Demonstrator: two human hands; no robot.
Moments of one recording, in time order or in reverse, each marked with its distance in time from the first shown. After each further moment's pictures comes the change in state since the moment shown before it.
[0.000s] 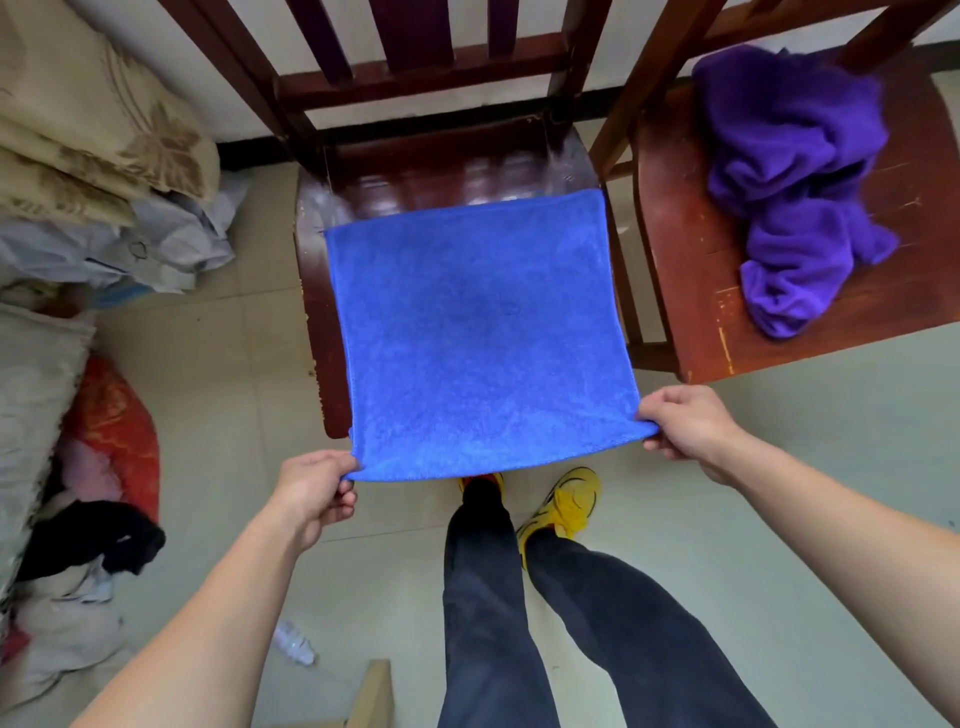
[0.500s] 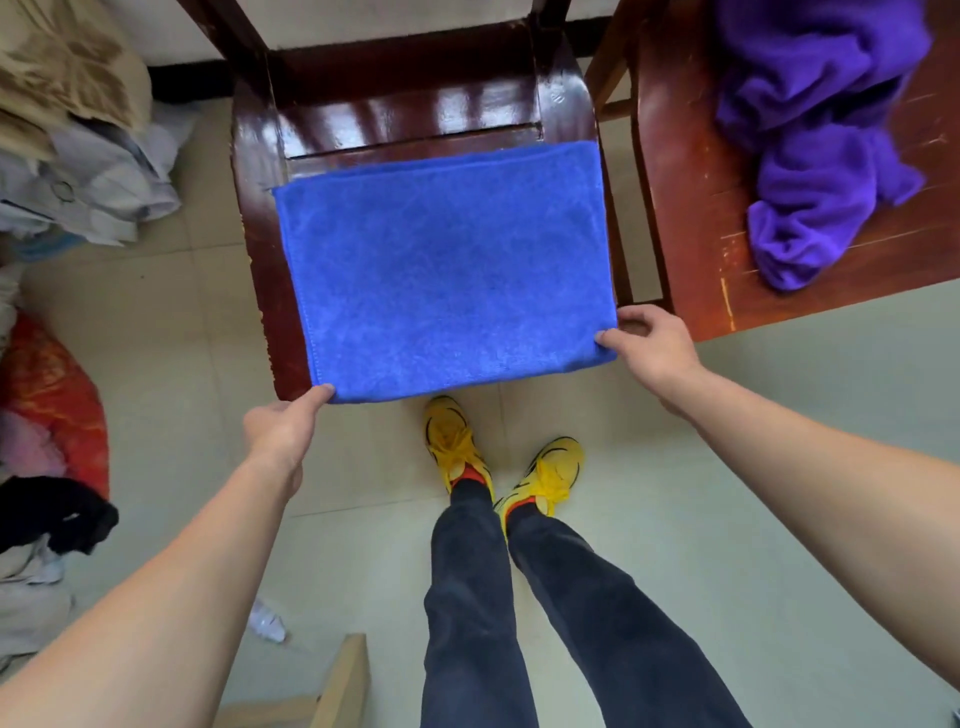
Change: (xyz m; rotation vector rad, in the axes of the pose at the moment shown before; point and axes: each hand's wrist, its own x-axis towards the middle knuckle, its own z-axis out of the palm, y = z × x) left_hand 0.052 -0.015 0.031 -0.013 0.289 0.144; right_hand 0.047 0.001 0.025 -0.063 0.153 -0.205
